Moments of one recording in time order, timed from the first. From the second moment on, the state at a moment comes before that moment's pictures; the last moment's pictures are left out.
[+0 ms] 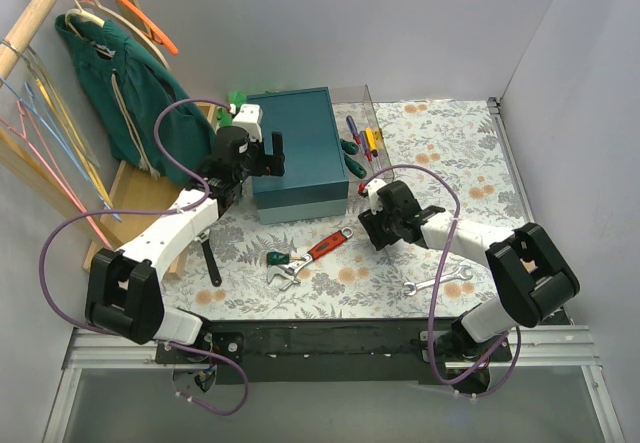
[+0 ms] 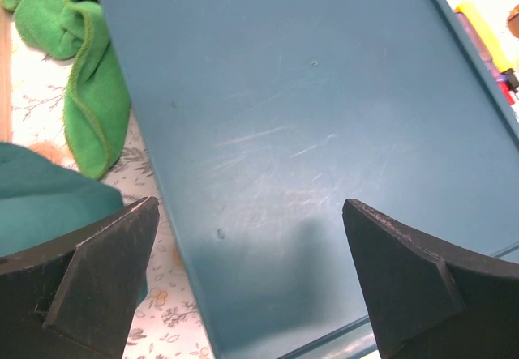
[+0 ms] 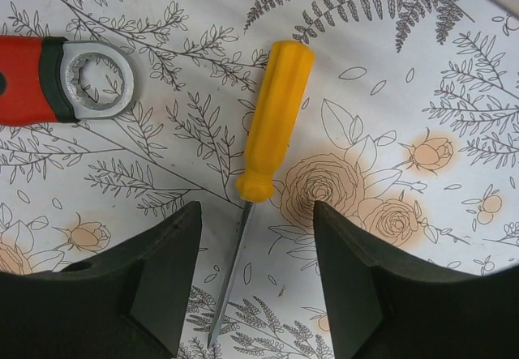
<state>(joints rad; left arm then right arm) -0.38 1.40 1.04 -0.04 -0.09 -0.17 0.61 1.49 0.73 -0.18 0.02 -0.05</state>
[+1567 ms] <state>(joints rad) -0.33 1.27 1.20 -0.45 0.10 -0.01 0.30 1.85 1.63 -0.25 -0.38 0.11</state>
